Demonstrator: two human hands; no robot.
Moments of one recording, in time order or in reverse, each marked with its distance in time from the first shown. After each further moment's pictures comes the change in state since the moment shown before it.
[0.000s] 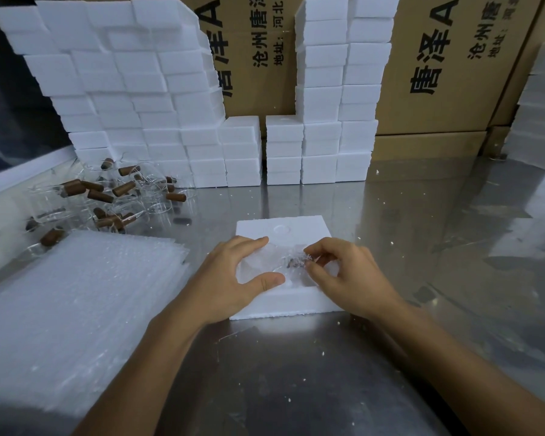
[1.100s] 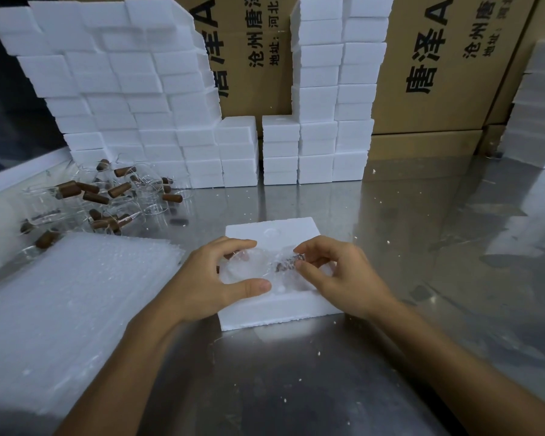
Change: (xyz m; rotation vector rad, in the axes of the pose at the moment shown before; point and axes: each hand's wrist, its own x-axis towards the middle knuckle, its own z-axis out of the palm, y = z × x) left_hand -0.004 -0.004 -0.017 -0.129 -0.022 -0.017; right_hand 0.001 0.006 0.004 0.187 -0.048 -0.013
